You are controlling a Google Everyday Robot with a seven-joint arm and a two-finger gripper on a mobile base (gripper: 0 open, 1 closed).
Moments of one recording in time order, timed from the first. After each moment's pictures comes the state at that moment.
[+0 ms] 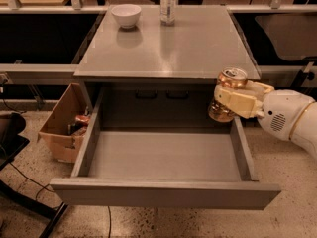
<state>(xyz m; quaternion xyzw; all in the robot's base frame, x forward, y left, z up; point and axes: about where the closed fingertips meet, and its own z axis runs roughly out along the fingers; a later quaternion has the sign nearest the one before) 0.508 -0.170 0.922 -0.18 0.73 0.26 0.60</state>
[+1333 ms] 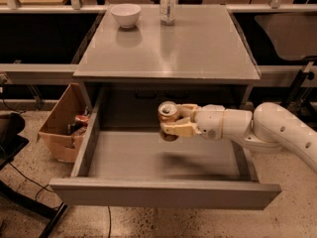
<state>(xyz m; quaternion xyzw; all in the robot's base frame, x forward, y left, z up) 0.560 -0.047 0.775 -0.43 0.64 0.36 0.52</state>
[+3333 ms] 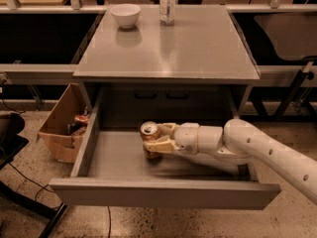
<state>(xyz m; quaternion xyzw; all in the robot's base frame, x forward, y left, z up) 0.559 0.010 0.690 -0.44 0.64 0.40 0.48</state>
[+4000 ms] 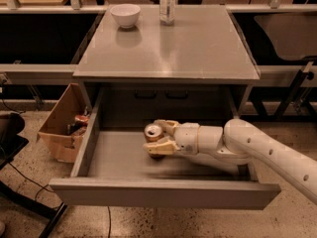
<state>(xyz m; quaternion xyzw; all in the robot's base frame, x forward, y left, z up) 0.559 0.010 0.690 -0.44 0.64 0.40 0.48</state>
